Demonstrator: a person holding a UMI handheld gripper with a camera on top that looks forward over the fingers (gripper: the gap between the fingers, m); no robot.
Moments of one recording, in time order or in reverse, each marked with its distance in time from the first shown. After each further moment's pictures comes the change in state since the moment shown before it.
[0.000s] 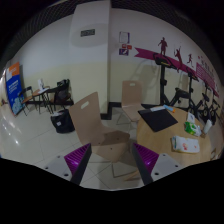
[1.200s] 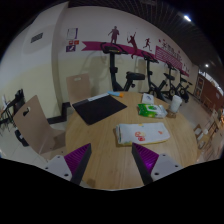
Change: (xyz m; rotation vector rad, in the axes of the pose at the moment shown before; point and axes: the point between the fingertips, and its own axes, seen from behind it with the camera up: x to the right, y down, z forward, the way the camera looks) arm 0.305 0.074 0.054 -0.034 0.393 0.222
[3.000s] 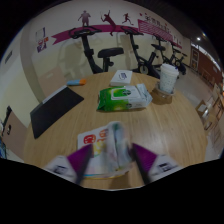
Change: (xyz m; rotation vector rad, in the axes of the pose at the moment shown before) arm 0.218 0.010 0.200 -0.207 -0.017 0.201
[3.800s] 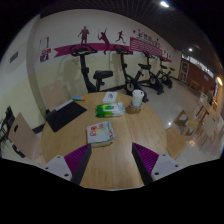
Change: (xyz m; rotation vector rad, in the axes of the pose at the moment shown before) arm 0.008 0.018 -0.284 0.150 0.133 -0.023
